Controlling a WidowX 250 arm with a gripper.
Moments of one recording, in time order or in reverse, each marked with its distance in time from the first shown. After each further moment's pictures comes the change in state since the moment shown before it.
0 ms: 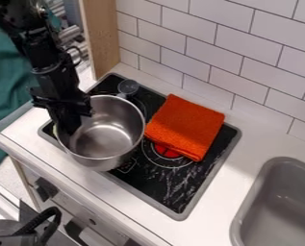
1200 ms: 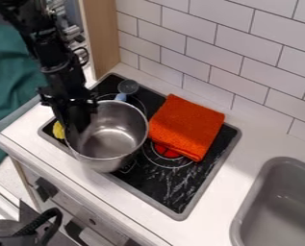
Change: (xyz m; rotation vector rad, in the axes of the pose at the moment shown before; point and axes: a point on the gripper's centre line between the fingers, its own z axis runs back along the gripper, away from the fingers) arm 0.017 -0.005 -0.003 0.001 0.001 -0.005
